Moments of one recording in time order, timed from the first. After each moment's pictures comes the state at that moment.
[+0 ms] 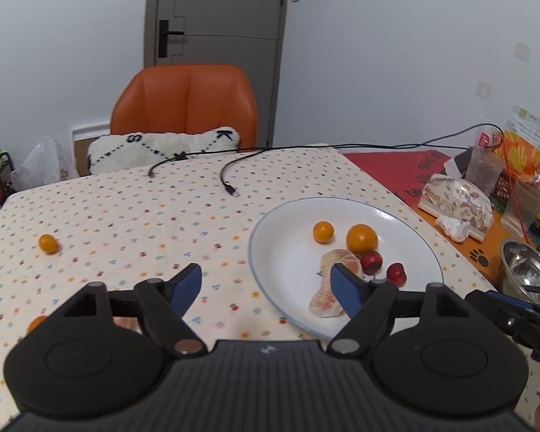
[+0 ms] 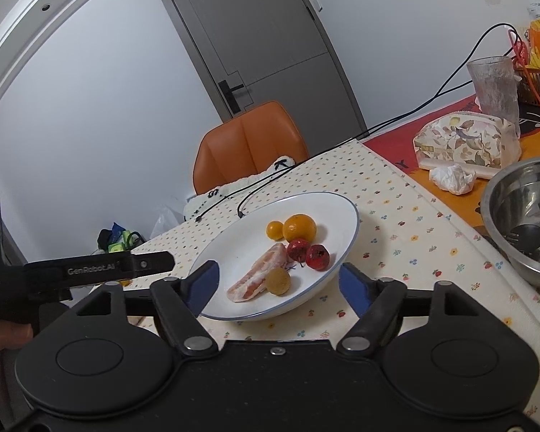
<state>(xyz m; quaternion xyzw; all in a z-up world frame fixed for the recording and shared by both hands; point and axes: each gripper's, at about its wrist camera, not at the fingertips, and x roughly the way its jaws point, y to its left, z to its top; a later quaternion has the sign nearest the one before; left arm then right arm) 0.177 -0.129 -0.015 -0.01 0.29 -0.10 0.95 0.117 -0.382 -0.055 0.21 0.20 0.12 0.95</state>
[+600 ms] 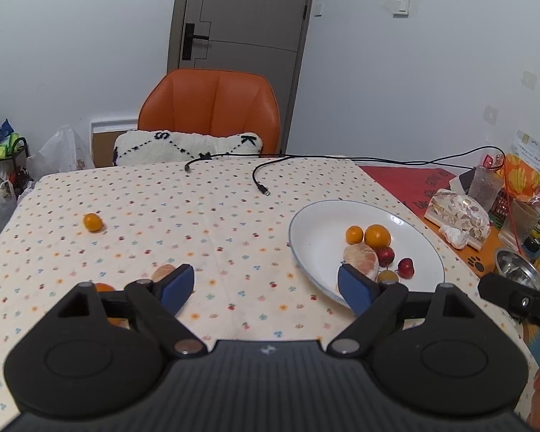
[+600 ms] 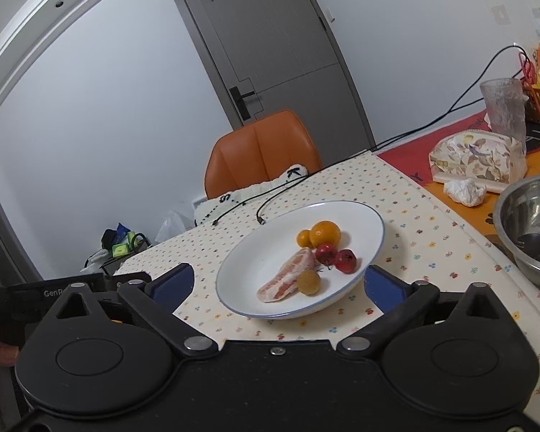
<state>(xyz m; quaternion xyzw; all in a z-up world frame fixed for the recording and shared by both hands) 0.136 -0.078 -0.006 -0.04 0.28 -0.09 0.96 0.097 -0.358 -0.034 0.20 0.19 0.12 0.95</state>
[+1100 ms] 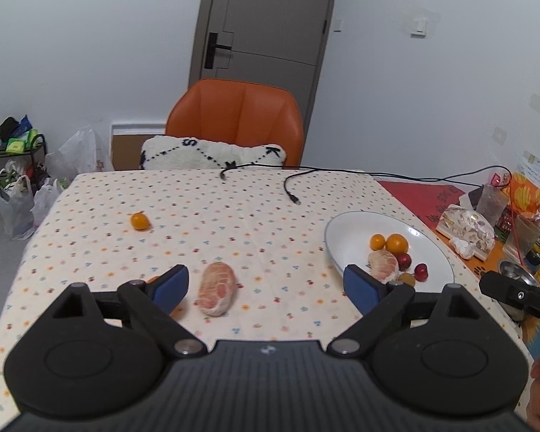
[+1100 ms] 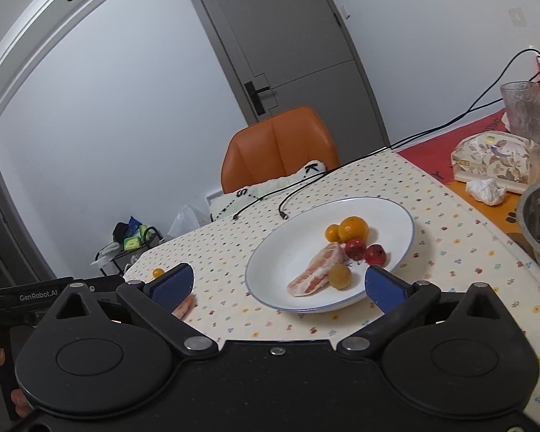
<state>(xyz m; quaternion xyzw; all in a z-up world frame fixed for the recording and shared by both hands) 0.105 -0.028 0.009 -0.06 0.27 -0.07 0.96 0.093 -0.336 -0.025 0.19 0.19 0.15 0.95</state>
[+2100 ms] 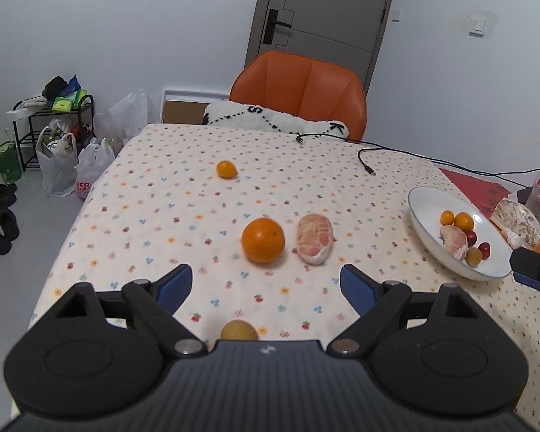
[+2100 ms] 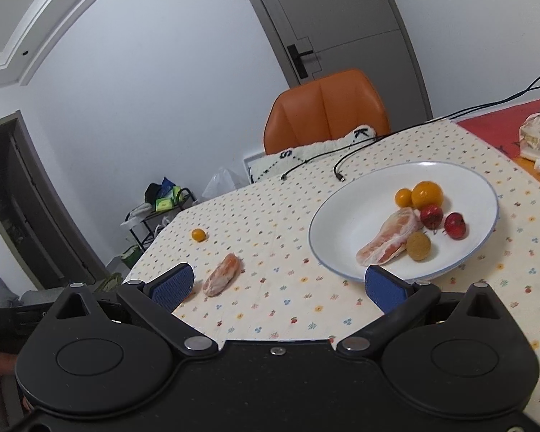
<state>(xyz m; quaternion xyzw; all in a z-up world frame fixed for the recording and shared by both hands) 0.086 0.040 -0.034 -0.09 0.31 0.00 0.95 0.111 -0.278 -0.033 0.16 0.24 0.22 0.93</state>
